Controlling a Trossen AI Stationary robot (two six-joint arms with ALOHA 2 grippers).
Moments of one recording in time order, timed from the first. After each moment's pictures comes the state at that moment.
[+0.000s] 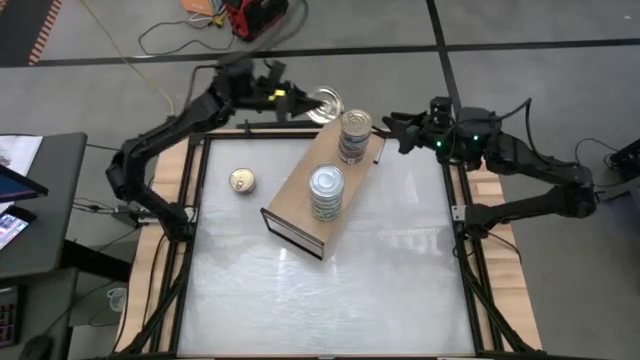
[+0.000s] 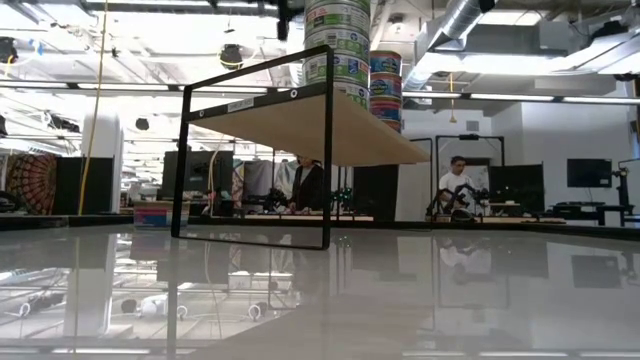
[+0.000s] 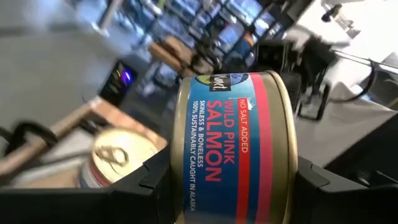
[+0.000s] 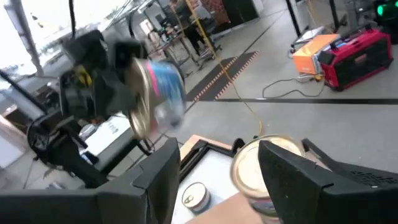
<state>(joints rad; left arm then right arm) 0.62 1.53 1.61 -0.06 0.61 -0.58 -0.22 1.01 1.26 -0.35 0.42 0.59</state>
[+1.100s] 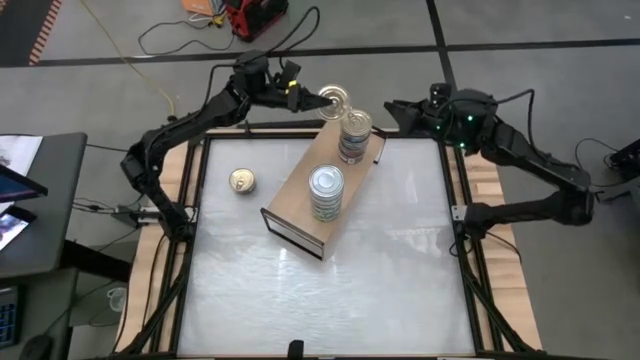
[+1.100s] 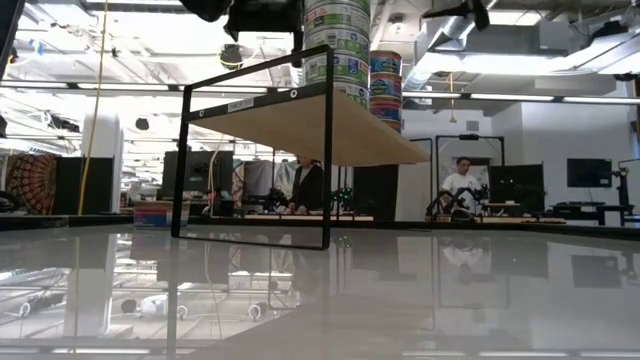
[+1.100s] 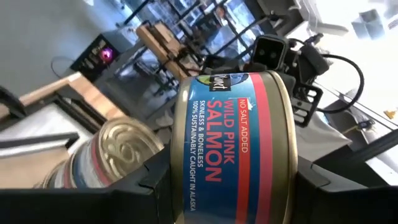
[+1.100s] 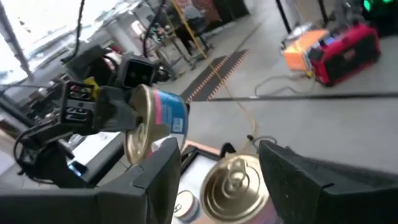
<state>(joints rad) 0.67 1.66 1.61 0.09 0.73 -0.83 -0.43 1.03 1.26 -0.34 0.22 0.58</state>
